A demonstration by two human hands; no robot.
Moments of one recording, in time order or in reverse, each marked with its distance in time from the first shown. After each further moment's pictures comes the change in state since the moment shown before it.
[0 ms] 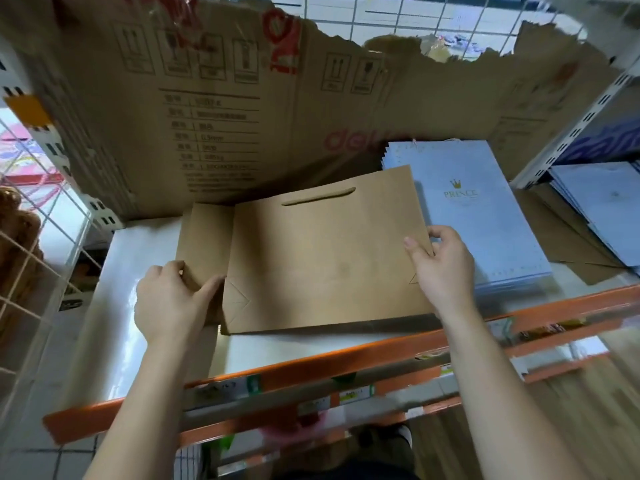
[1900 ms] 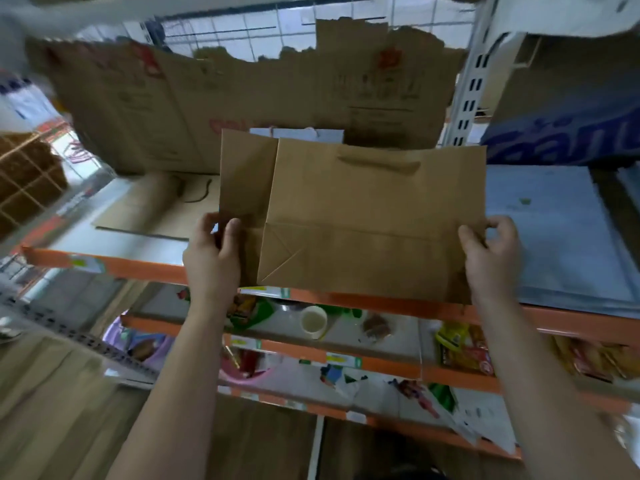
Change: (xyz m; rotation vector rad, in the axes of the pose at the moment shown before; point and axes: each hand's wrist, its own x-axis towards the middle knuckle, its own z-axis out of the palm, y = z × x) left_hand -0.303 0.374 0.089 -0.393 0.389 -0.020; right_hand 0.205 0.260 -0.306 0.369 -0.149 -0.077
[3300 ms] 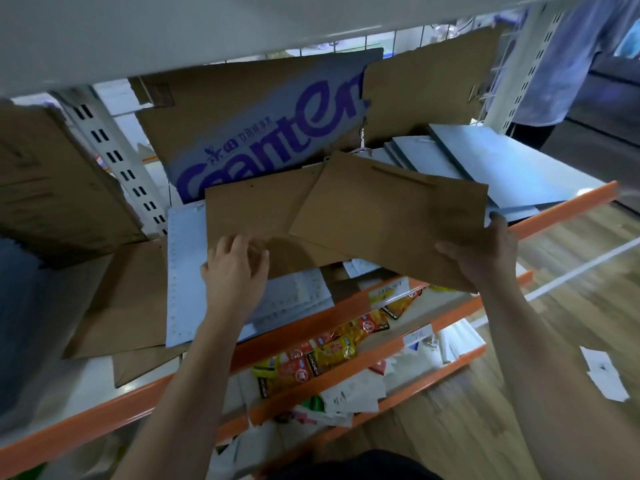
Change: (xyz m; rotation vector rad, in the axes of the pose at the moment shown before) left_hand -0.167 0.215 0.343 0.307 -0.658 0.489; right_hand 0.115 0.110 -0.381 -0.431 0.425 0.408
